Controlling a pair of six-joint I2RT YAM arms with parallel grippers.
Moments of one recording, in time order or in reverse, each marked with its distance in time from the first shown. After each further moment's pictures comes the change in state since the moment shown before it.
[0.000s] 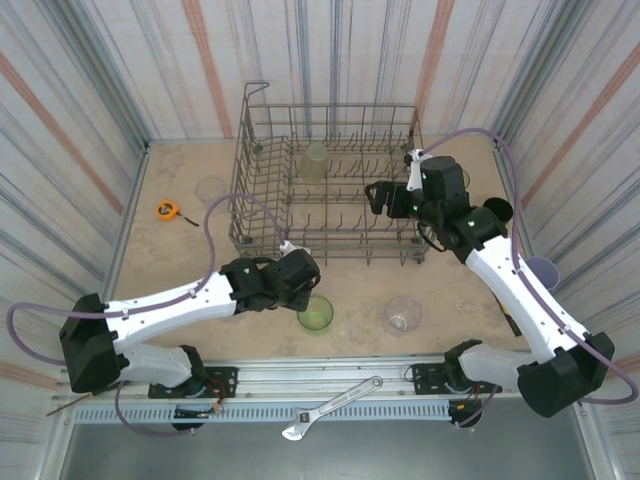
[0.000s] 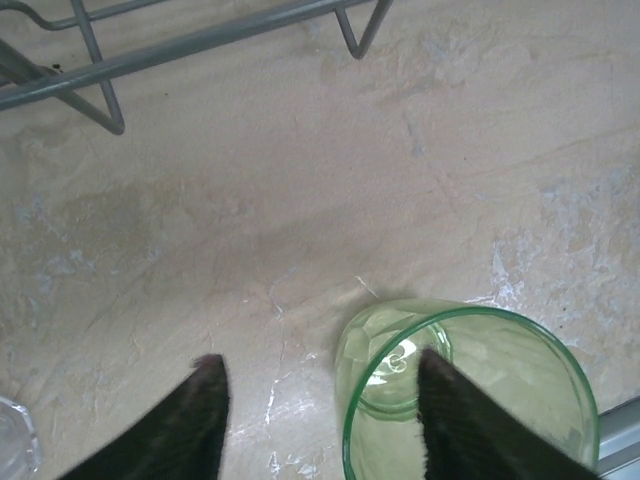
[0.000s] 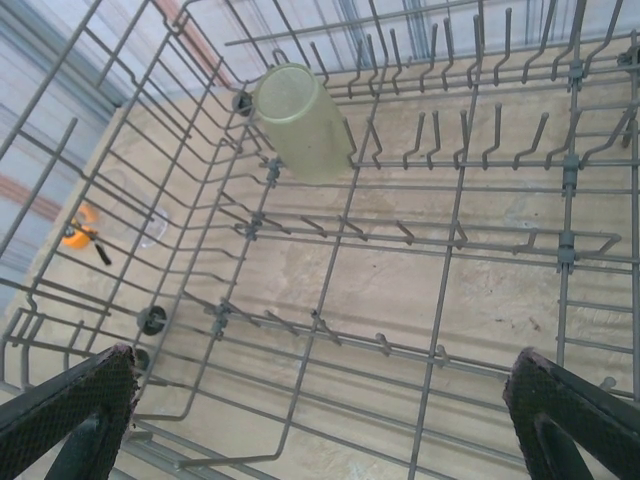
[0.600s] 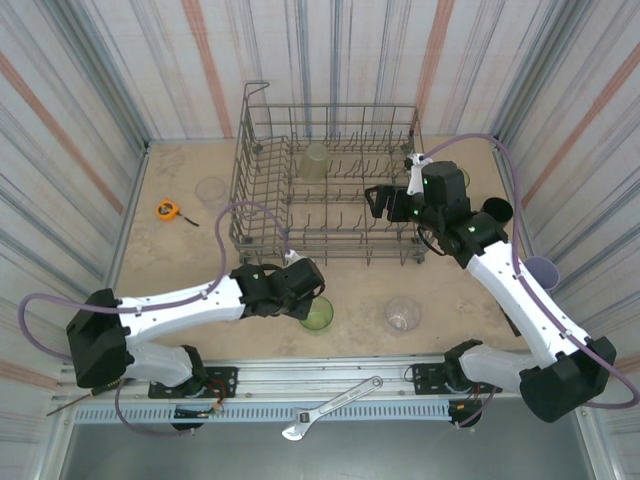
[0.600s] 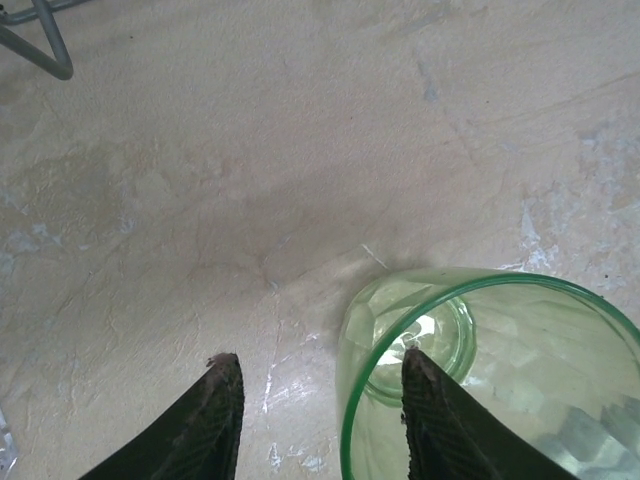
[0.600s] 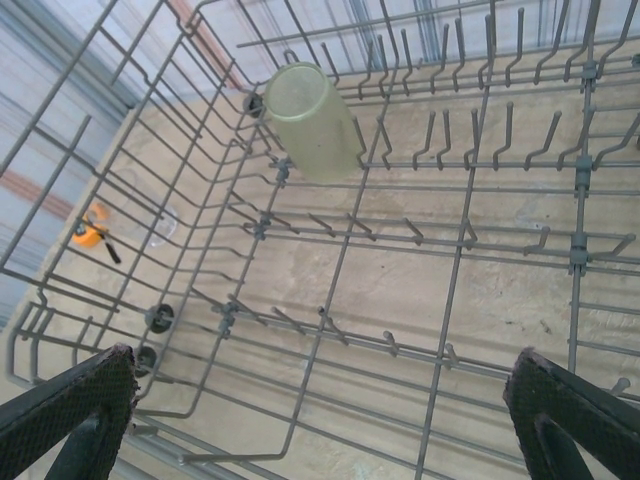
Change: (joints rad) left arm -0.024 0.050 -0.039 0.023 0.014 -0.002; right arm -0.003 -0.025 -0.040 0.037 -0.017 -0.002
